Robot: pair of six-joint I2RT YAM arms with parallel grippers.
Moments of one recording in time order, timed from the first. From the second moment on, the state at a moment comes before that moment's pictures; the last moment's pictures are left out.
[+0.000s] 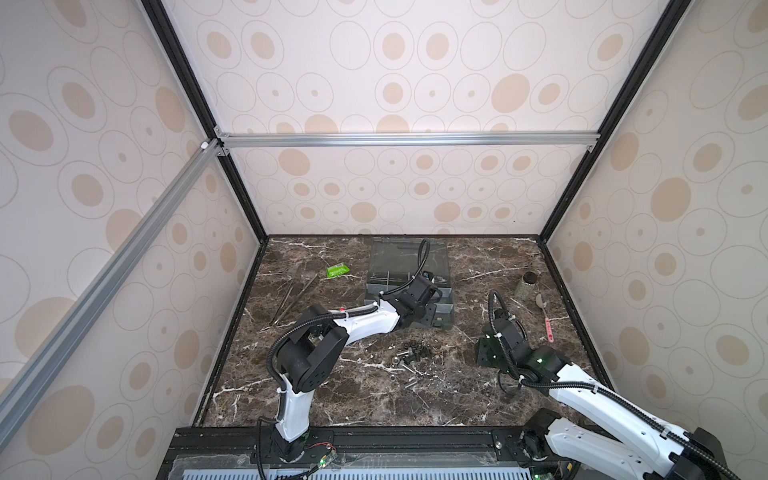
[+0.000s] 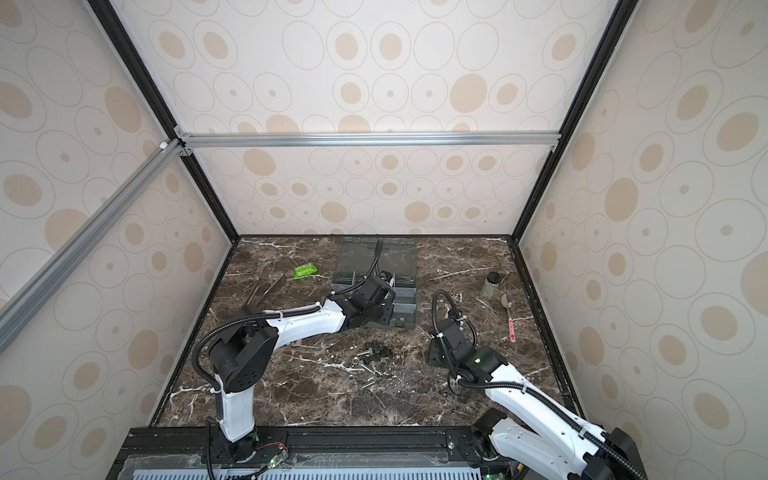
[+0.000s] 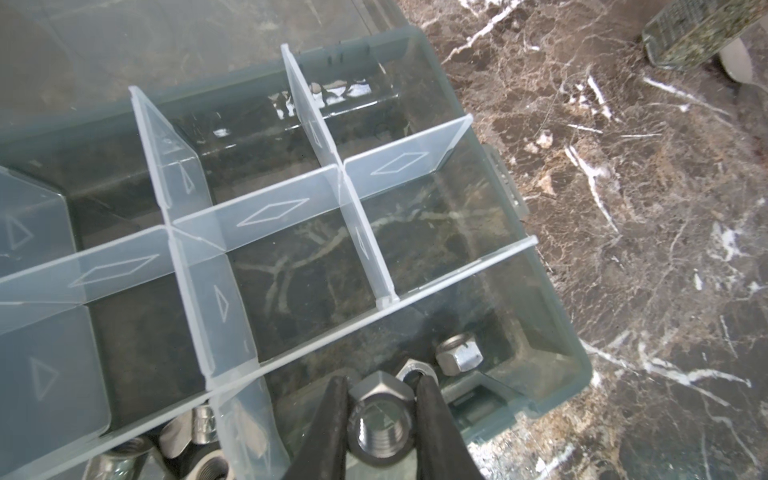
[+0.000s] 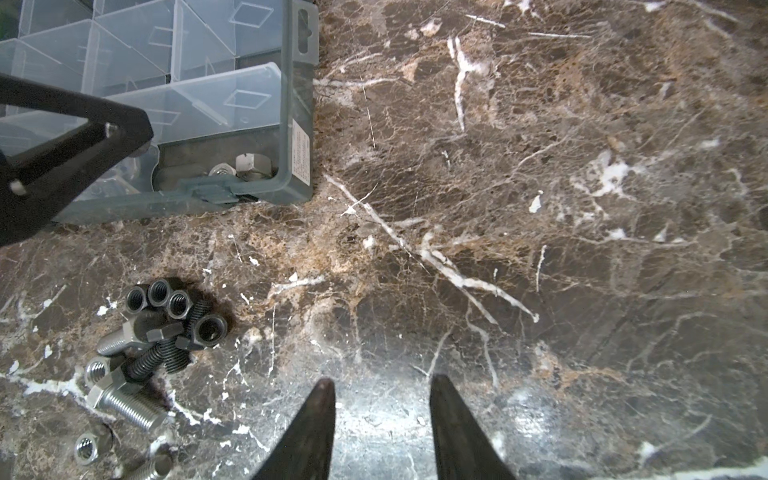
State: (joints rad) left arm -0.81 1.94 1.32 -0.21 -0.13 -0.35; right arm 0.62 0.91 0.58 -0.64 0.26 0.72
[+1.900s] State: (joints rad) left arm -0.76 1.72 1.09 -0.06 -0.11 -0.41; right arm 0.62 0.96 0.55 -0.62 0.24 0.73
